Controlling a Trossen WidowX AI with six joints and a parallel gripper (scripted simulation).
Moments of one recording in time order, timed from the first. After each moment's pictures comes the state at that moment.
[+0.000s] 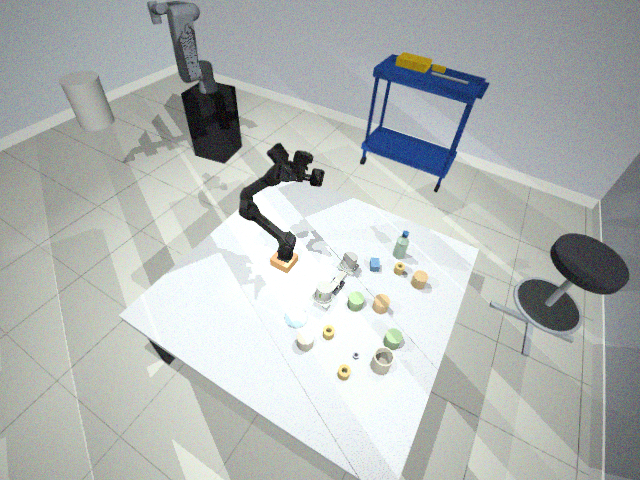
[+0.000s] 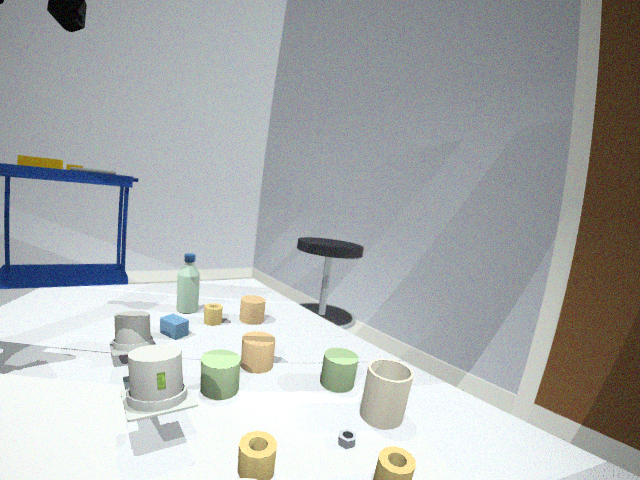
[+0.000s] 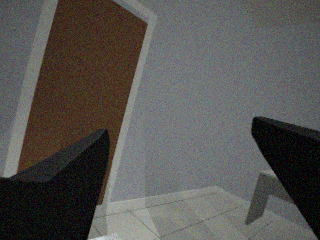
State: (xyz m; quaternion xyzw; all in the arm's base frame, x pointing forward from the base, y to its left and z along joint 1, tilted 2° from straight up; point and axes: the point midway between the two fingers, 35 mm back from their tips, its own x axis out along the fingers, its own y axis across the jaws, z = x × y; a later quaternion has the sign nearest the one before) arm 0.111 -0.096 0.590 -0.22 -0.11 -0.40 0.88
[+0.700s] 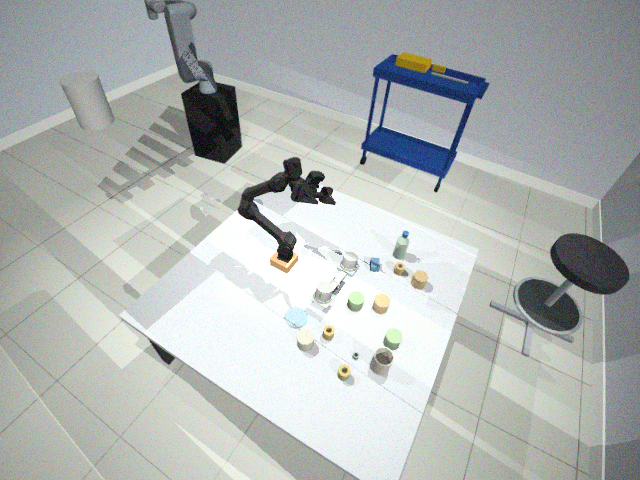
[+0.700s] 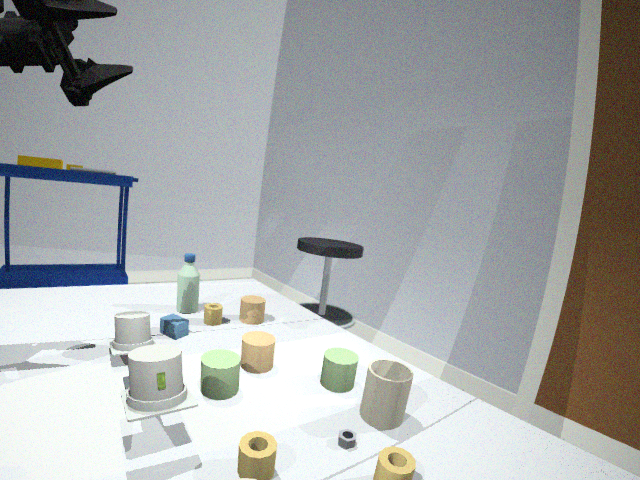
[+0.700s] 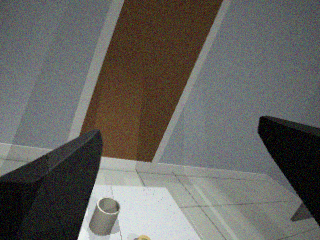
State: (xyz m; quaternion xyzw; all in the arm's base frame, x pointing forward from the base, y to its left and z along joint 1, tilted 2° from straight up) arm 0.171 -0.071 0.497 -0.23 -0.02 -0.27 0.93
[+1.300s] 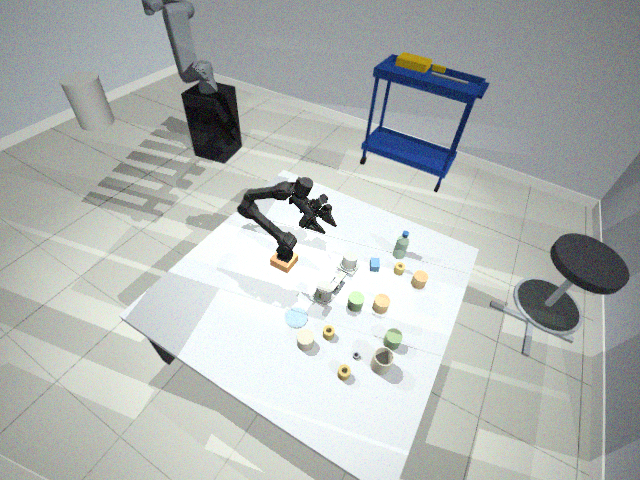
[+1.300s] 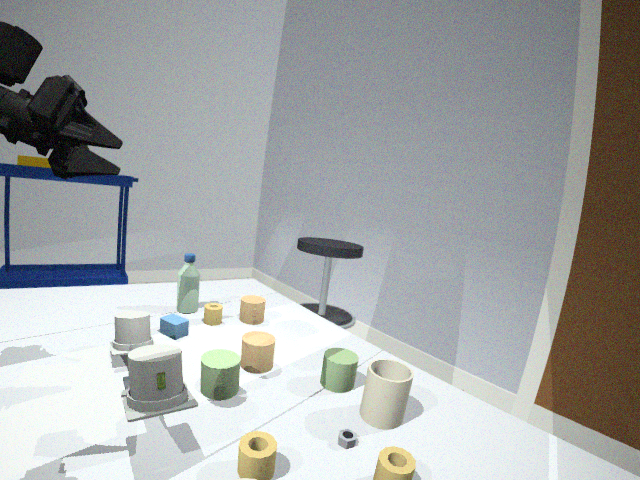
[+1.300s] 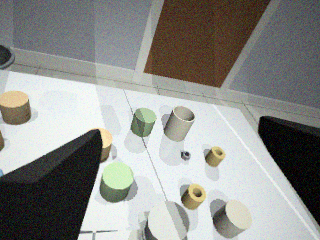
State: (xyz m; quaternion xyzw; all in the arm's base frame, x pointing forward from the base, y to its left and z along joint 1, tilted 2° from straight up) arm 0.193 -0.050 0.362 -0.15 0.15 -0.15 0.97
